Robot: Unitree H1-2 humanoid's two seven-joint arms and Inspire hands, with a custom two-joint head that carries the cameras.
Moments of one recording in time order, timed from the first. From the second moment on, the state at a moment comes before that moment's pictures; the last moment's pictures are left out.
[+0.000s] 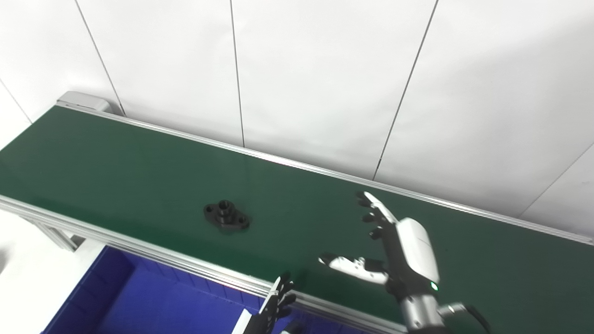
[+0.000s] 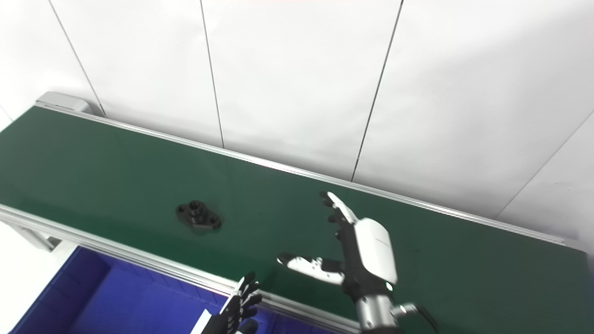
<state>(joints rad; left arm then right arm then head) 0.61 -0.06 -0.33 -0.25 0.25 -0.13 0.07 -0.07 0.06 0.38 -0.20 -0.86 0.16 0.15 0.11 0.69</state>
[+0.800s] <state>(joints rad) 0.60 -0.06 -0.34 -0.25 0.25 -0.13 0.07 -0.36 0.14 0.59 0.26 -1.03 0.21 0.07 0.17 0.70</state>
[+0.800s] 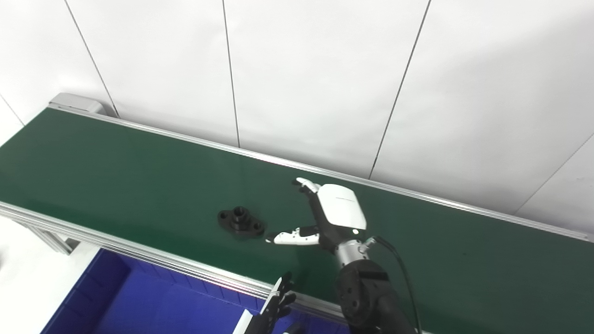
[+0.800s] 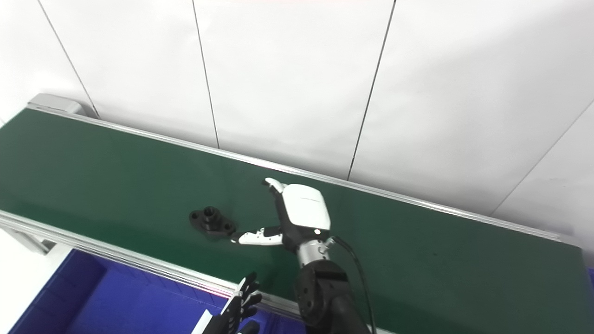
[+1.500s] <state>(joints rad) 0.62 -0.06 -0.35 -0.26 0.28 -0.15 0.10 -0.42 0.18 0.65 0.45 -0.99 0.23 0.07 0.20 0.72</state>
